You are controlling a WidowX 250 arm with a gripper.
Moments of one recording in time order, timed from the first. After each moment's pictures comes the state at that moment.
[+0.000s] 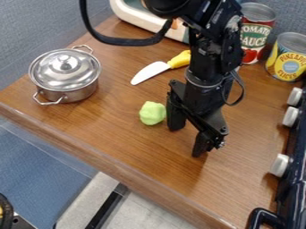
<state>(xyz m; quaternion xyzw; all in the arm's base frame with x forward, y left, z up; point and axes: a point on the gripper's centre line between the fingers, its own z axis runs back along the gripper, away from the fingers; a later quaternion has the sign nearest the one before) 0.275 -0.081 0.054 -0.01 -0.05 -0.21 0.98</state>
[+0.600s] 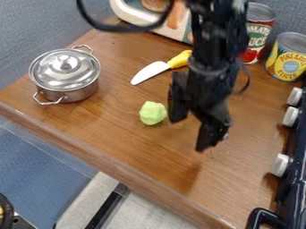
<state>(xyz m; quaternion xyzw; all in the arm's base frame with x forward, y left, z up) 0.273 -0.082 0.087 -0.02 -0.07 -0.22 0.97</state>
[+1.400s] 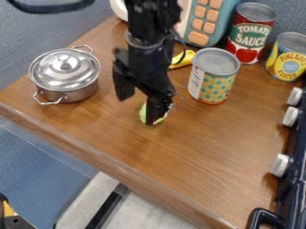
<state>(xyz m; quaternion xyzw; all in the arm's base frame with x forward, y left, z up) 0.269 -0.004 0.085 0.03 -0.08 -0.11 0.99</state>
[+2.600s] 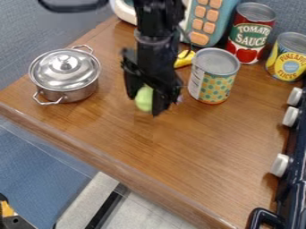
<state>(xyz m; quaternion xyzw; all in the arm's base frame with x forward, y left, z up) 0.291 -0.001 0.083 0.00 -0.07 -0.09 0.99</state>
